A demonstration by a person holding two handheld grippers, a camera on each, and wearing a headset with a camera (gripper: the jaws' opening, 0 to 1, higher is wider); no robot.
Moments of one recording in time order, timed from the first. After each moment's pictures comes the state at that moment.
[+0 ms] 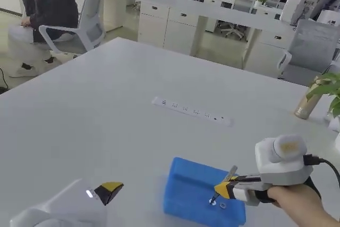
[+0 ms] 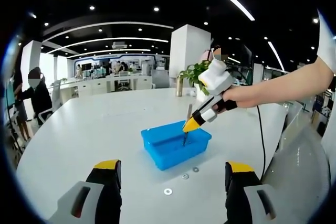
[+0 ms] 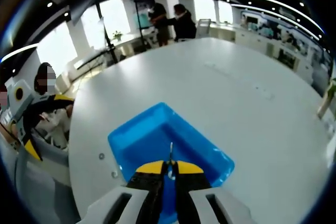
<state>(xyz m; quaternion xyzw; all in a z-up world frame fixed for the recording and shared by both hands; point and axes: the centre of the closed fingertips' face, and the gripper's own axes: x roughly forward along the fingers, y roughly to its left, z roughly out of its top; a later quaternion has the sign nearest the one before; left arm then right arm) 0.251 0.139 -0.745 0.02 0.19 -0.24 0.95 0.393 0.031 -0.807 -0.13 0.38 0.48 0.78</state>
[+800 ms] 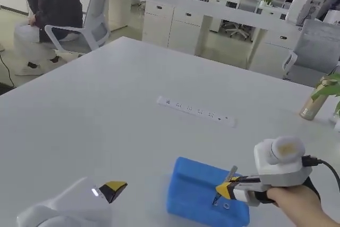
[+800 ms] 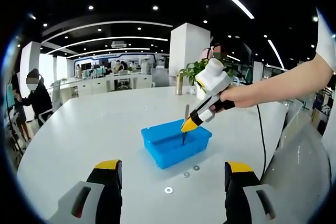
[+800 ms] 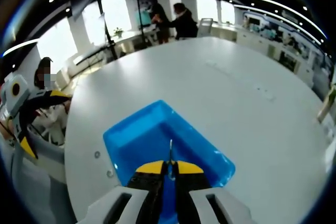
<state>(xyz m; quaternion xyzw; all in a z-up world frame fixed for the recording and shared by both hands) 0.251 0.139 -0.748 0.02 0.19 -0.24 0.95 0.396 0.033 -0.813 -0.15 0.38 0.48 0.78</state>
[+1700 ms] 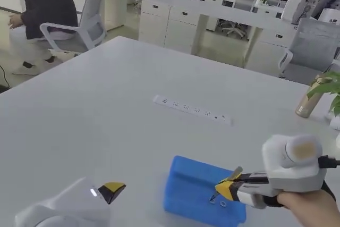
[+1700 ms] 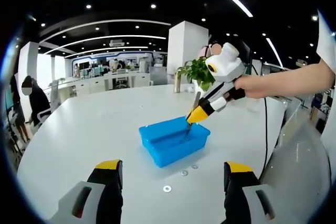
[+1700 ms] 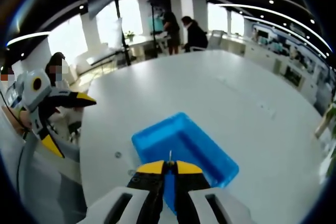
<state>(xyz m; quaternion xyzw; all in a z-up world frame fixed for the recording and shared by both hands) 0.250 0.138 -0.750 0.03 0.20 -0.24 0.95 0.353 0.040 -0.764 -0.16 0.33 0.51 0.78</state>
